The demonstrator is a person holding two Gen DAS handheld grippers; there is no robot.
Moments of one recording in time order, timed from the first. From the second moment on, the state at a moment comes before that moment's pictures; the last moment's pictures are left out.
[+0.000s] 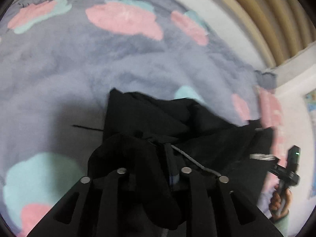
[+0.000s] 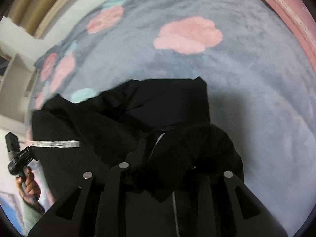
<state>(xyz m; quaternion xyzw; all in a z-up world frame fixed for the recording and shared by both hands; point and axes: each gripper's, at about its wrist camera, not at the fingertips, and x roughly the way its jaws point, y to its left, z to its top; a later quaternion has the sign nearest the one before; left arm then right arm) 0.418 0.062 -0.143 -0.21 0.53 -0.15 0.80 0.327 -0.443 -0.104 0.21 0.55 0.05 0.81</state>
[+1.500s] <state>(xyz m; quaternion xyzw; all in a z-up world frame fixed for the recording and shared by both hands) 0.459 0.063 -0.131 -0.20 0.55 -0.21 0.78 0.334 -0.464 -0.073 0.12 0.51 0.07 0.85</state>
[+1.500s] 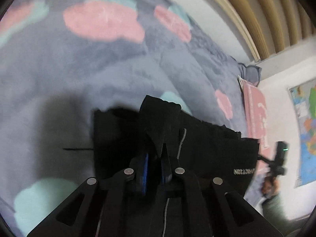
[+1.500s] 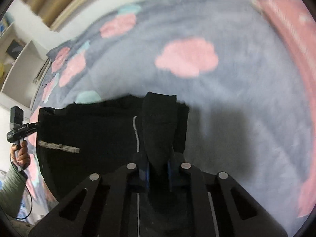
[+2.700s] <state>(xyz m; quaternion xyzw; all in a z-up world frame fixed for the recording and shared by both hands) 0.410 0.012 -0.052 -0.15 0.49 -0.20 0.83 0.318 -0.339 -0.050 0.11 0.51 0.09 0.85</state>
